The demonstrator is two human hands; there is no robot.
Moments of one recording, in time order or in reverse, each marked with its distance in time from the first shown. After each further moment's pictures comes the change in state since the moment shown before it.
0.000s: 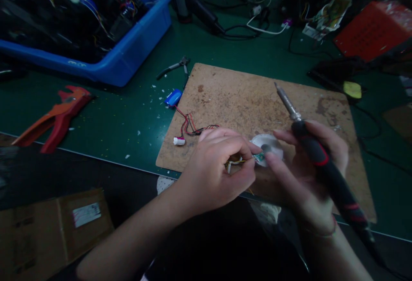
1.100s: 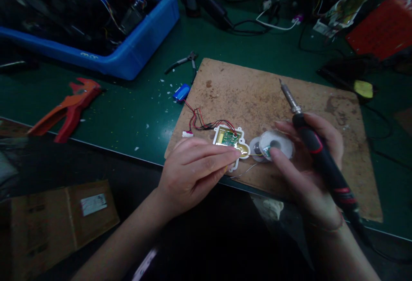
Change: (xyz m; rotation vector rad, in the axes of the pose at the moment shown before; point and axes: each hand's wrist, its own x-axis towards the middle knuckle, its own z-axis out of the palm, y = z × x) left_hand -0.050 -0.029 -0.033 0.204 0.123 0.261; right_hand 0.005 0.000 0.004 -0.004 -0.124 0.007
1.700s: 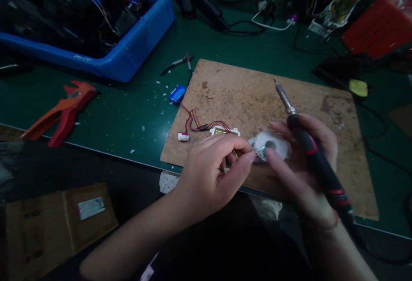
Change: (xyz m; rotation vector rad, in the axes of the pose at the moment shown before) left_hand 0.035 0.029 0.028 -0.215 -0.004 -0.315; right_hand -0.001 -0.002 0.000 0.017 -0.005 0.016
